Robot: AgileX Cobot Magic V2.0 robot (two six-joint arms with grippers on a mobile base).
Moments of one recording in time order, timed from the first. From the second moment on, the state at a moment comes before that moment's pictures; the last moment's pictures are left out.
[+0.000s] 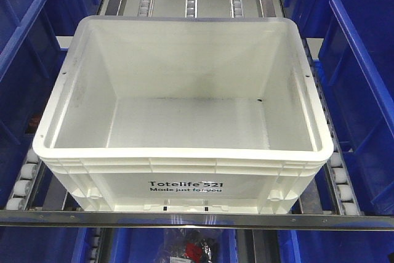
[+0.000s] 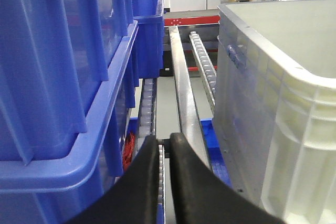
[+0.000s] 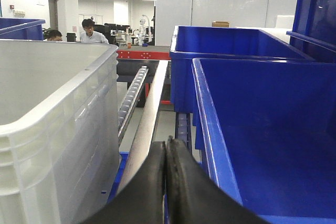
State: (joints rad) left arm 0.02 -0.01 0.03 0.03 0.06 -0.01; right arm 0.03 -0.01 0.03 -0.04 -0.04 -0.03
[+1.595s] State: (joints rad) left arm 0.02 0.02 -0.50 0.03 0.08 -0.01; right arm 0.03 0.02 -0.38 -0.03 0.14 -0.01
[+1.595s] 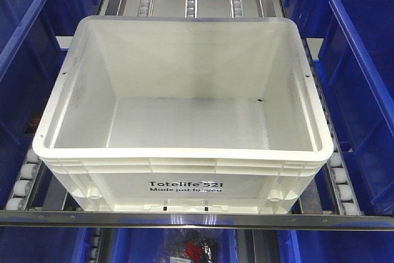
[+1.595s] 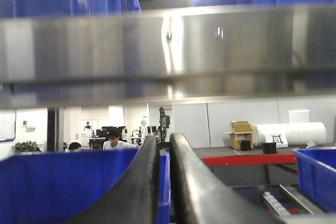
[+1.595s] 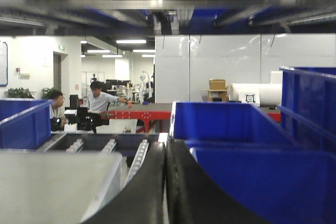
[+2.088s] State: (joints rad) left arm 0.02 0.39 -0.81 0.03 0.67 -0.01; right arm 0.03 0.40 -0.67 -0.02 0.55 -0.01
